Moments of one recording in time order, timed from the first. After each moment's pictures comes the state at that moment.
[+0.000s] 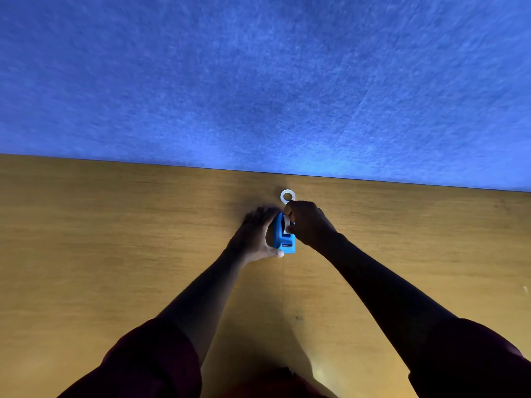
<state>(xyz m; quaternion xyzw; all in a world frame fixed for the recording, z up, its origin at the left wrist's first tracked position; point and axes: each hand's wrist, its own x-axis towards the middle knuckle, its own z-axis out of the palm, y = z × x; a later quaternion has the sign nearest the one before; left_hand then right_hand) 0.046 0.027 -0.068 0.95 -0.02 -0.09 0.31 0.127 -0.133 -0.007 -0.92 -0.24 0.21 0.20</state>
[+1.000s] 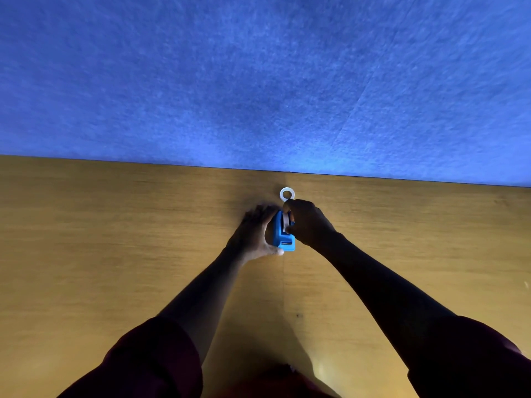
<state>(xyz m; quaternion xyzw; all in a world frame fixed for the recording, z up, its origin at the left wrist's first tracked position) 0.046 0.026 -0.067 0.95 -0.02 -0.09 0.31 0.123 -0.136 -0.011 -0.92 -0.26 0.20 0.22</state>
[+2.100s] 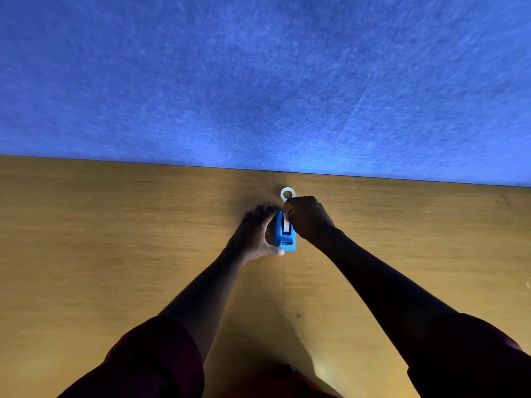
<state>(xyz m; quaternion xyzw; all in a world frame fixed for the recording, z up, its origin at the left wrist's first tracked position) 0.045 0.027 -0.064 0.94 -0.02 -0.10 0.32 0.129 -0.129 0.002 -0.93 -0.23 0.21 0.20</state>
